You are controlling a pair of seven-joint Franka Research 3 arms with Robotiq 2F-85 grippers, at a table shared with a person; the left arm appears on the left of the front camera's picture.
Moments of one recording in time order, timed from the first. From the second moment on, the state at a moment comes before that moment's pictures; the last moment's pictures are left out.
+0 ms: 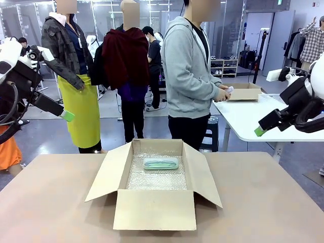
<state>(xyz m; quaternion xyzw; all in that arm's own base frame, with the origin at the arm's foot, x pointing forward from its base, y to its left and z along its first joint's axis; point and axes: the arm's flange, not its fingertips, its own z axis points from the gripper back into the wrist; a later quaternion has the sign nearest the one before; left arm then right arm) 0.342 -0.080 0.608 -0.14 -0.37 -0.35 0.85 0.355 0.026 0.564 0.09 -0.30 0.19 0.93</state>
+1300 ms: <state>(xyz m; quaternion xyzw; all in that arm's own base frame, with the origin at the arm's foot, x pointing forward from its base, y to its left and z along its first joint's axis) 0.342 -0.080 0.608 -0.14 -0.37 -0.35 0.85 0.355 0.026 0.564 0.09 -0.30 0.19 0.93</state>
